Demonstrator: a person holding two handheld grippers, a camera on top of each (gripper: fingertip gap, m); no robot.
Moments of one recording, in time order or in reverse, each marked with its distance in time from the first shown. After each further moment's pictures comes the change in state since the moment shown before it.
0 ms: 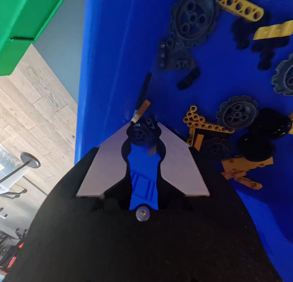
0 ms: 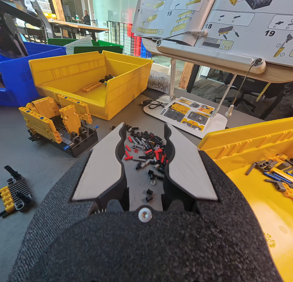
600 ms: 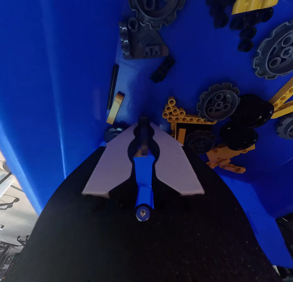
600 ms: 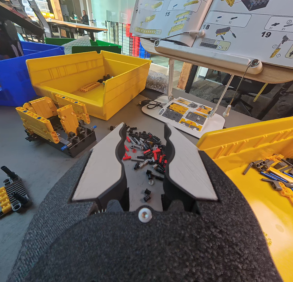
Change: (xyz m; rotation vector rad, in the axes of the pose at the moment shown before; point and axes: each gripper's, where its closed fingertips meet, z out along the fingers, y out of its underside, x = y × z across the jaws) left arm 0.030 0.009 0.011 -0.087 0.150 0.069; right arm 0.003 0.000 -0.001 0.001 0.010 -0.005
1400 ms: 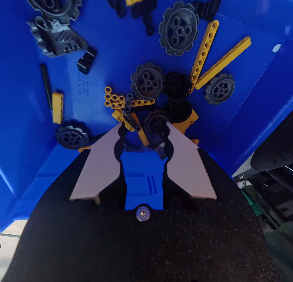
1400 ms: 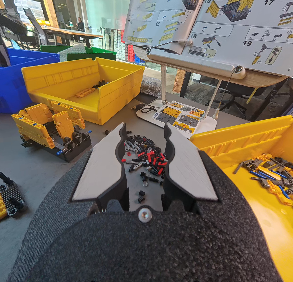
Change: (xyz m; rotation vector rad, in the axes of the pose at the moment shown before) left arm 0.063 0.014 -0.024 0.030 0.219 0.124; right arm 0.011 -0.008 -0.006 0.029 0.031 0.008
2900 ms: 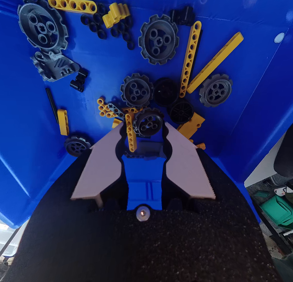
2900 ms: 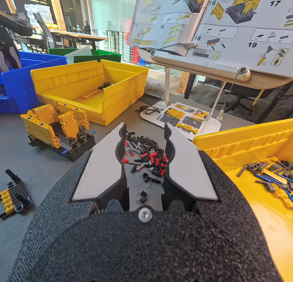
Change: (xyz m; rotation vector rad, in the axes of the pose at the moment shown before) left arm 0.008 -0.012 -0.001 0.031 -0.126 0.125; right arm -0.004 -0.002 -0.001 0.010 -0.032 0.005
